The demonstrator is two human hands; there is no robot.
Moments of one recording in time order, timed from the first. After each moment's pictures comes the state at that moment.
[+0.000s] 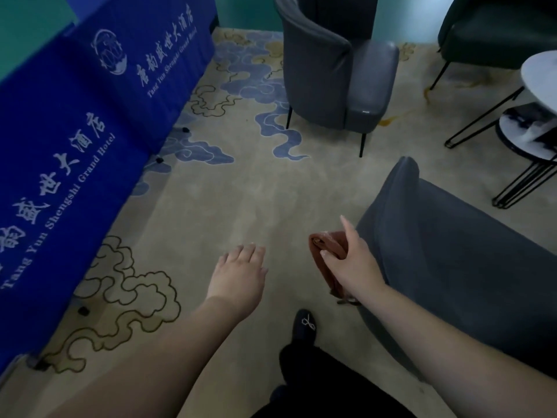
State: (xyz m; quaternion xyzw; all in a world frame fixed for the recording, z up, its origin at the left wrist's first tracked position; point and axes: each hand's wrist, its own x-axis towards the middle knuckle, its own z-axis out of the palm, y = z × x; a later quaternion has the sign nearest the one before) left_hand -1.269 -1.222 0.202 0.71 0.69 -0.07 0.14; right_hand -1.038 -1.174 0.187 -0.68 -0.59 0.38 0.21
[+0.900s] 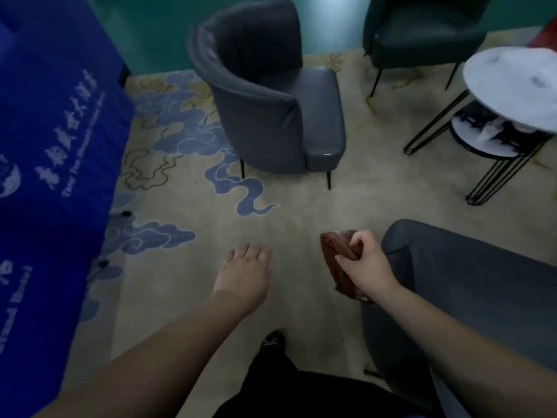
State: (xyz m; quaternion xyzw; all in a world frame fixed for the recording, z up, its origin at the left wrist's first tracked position) left_hand -1.283 -0.805 0.207 0.83 0.53 -0.12 0.11; right_hand -1.037 -0.848 0.191 -0.77 -0.44 0.34 0.31
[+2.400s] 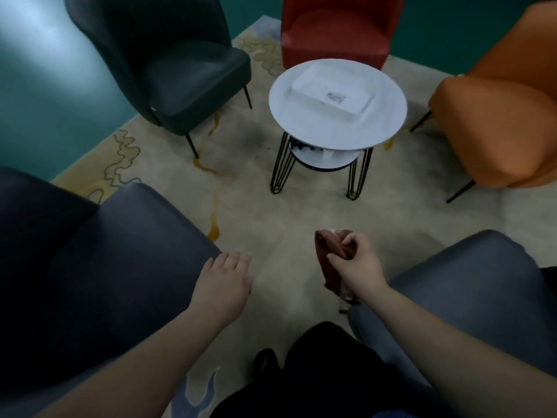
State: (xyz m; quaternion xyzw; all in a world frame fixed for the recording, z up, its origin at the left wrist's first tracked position) left_hand -0.873 -0.248 0.193 0.98 0.14 -0.16 0.04; right_hand -0.728 -0.474 0.197 -0.88 0.00 0.17 0.45
